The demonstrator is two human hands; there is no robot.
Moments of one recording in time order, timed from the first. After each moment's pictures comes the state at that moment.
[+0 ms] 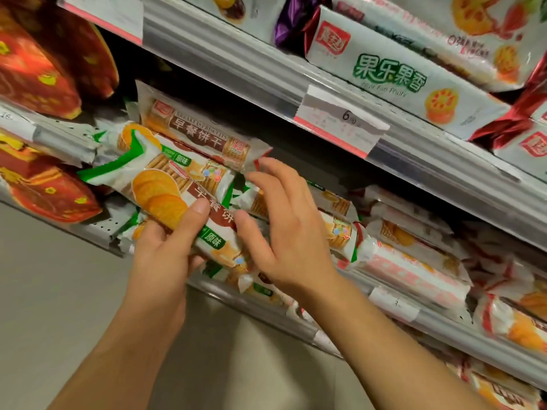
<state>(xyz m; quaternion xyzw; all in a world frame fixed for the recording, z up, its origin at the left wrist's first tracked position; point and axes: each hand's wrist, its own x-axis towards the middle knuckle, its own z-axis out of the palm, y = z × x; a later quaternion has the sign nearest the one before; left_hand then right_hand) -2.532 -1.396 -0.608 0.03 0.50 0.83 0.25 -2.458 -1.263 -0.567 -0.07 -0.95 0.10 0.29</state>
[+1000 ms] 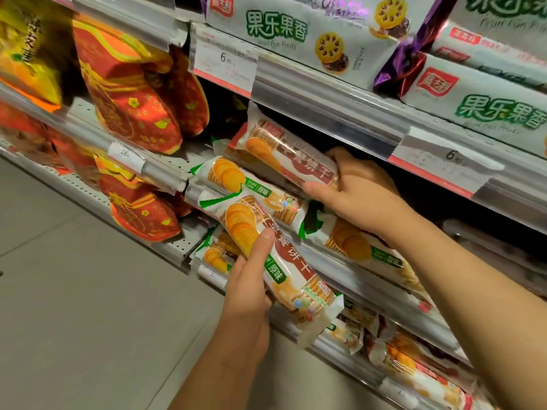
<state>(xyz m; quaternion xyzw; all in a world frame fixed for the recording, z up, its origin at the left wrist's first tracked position) -2.549 -1.396 -0.625 -0.10 0.41 0.84 0.35 -2.553 -1.207 -0.518 -0.14 -0.97 0.16 0.07</state>
